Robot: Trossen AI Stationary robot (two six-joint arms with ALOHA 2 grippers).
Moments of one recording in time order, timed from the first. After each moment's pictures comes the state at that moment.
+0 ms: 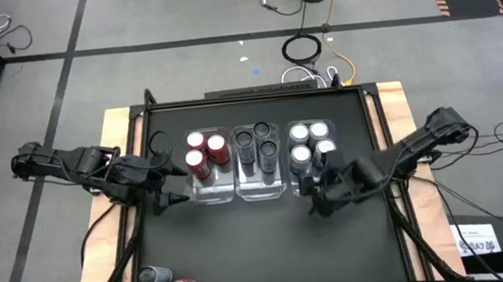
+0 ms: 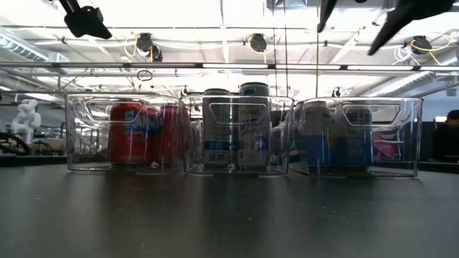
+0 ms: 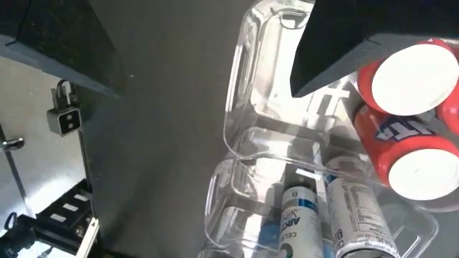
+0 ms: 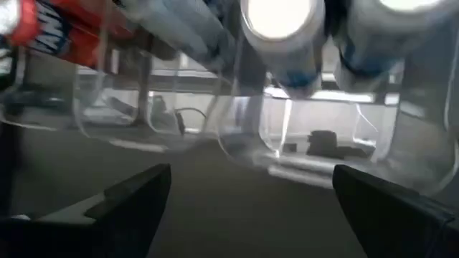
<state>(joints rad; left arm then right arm) -0.26 0.77 0.89 -0.81 -0.11 -0.47 0.43 1.48 1.38 -1.22 0.46 1.91</state>
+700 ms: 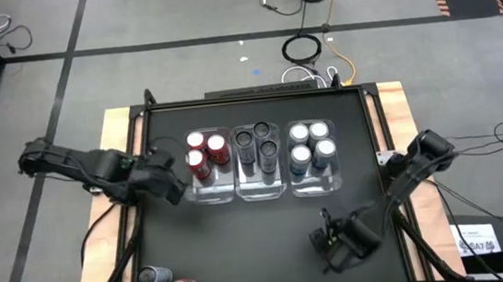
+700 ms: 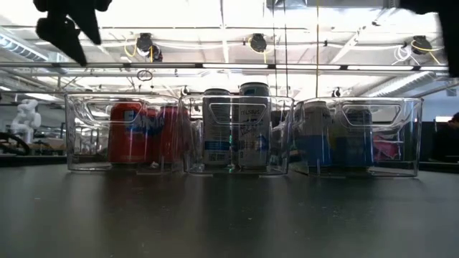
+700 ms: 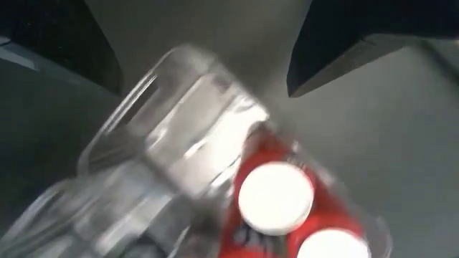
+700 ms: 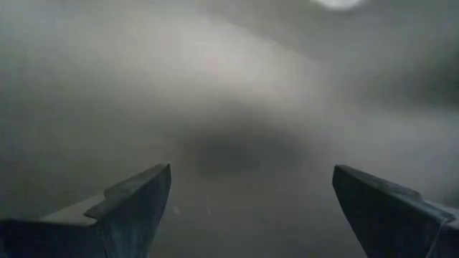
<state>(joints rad) -0.31 0.97 1.02 -1.20 -0.35 -1.03 0.72 1.76 1.38 -1.22 0.20 1.97</state>
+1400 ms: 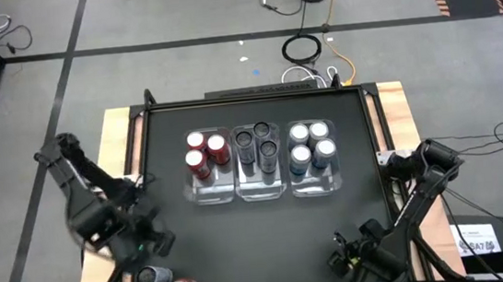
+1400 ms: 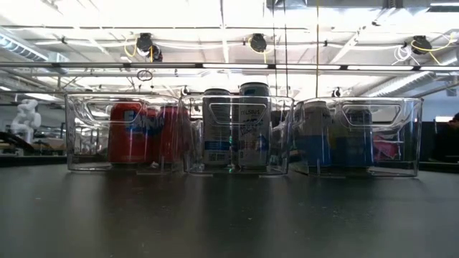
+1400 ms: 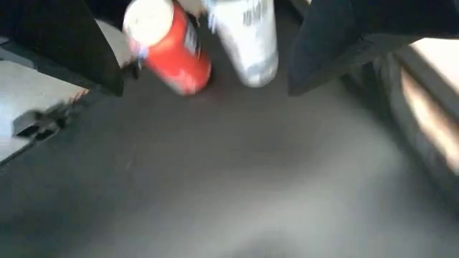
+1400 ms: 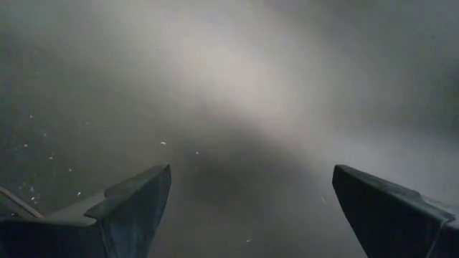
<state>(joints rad) -0.89 1.30 1.36 -1.41 -0.19 -1.96 0.93 1.82 1.38 -1.18 0.28 1.93</state>
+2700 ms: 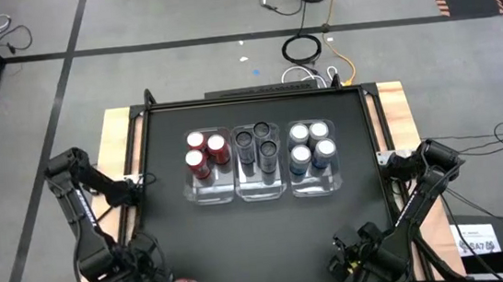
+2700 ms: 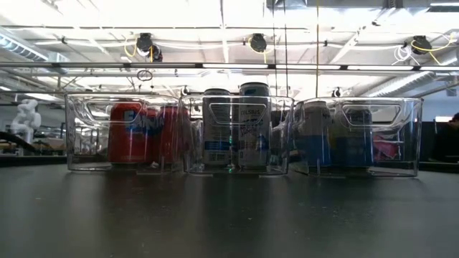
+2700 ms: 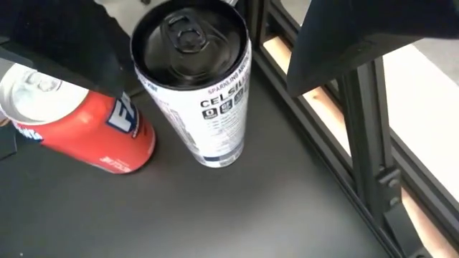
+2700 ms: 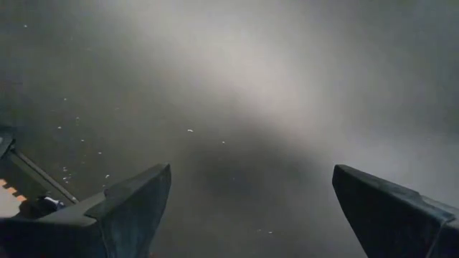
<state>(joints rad) -1.09 1.52 1.35 -1.31 0.03 -2.16 0.94 1.82 1.38 -1.11 0.29 1.89</state>
